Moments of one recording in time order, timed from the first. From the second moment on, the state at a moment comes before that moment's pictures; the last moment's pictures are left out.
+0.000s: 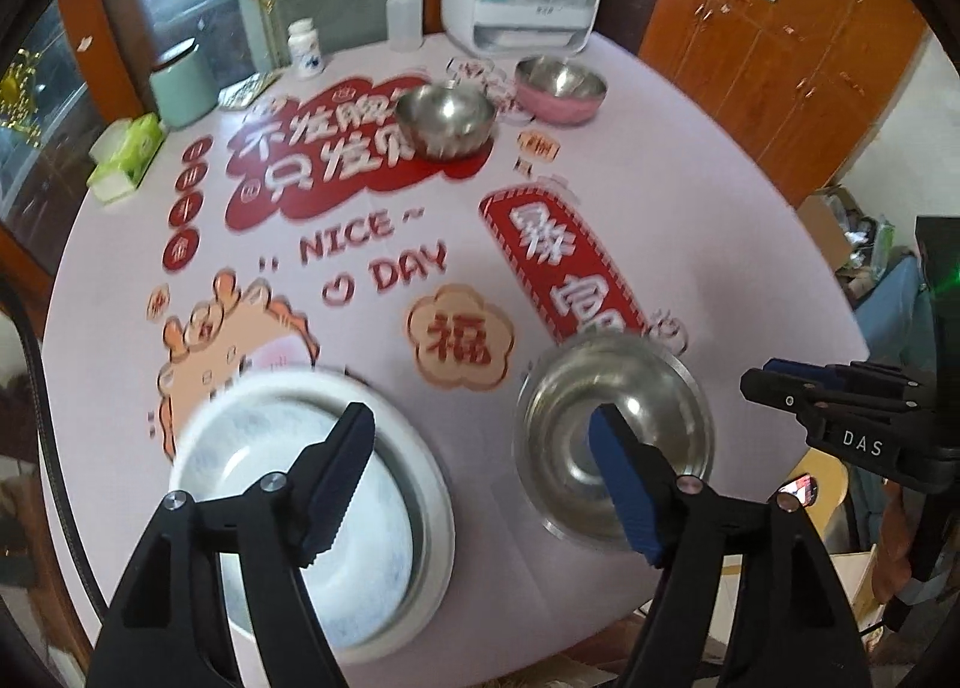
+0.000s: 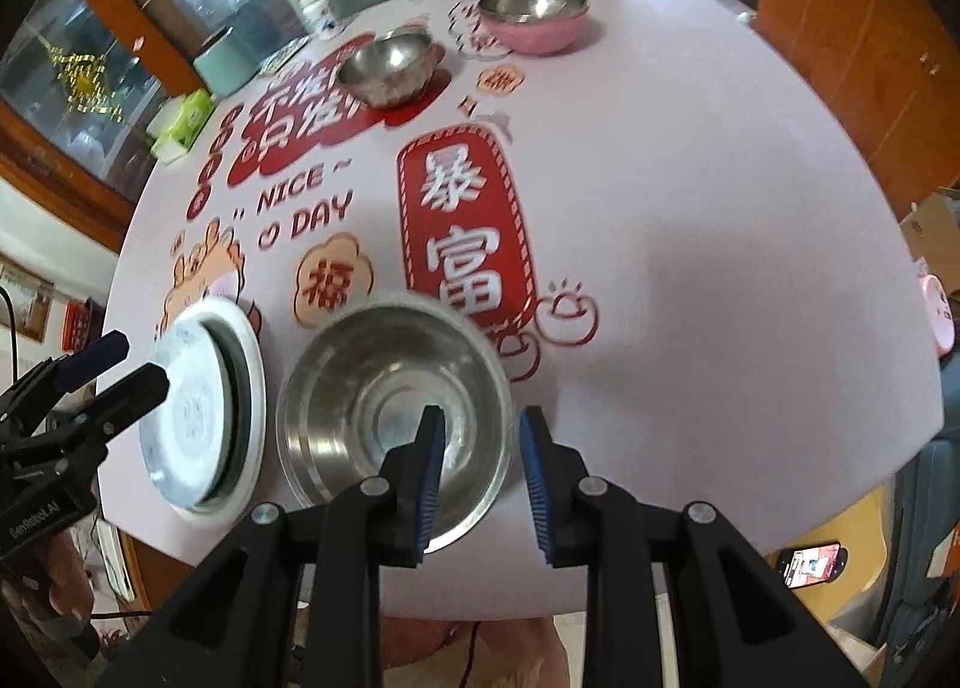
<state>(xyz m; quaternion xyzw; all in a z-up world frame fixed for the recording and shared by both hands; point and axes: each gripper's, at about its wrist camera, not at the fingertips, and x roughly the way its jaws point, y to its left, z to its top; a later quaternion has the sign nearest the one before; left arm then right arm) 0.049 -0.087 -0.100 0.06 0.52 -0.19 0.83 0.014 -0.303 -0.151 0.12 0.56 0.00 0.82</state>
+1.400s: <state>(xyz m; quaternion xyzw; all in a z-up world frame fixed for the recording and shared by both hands) 0.411 -0.308 -0.170 -0.09 0.58 -0.04 0.81 0.400 -0.488 -0.175 0.12 0.56 0.10 0.81</state>
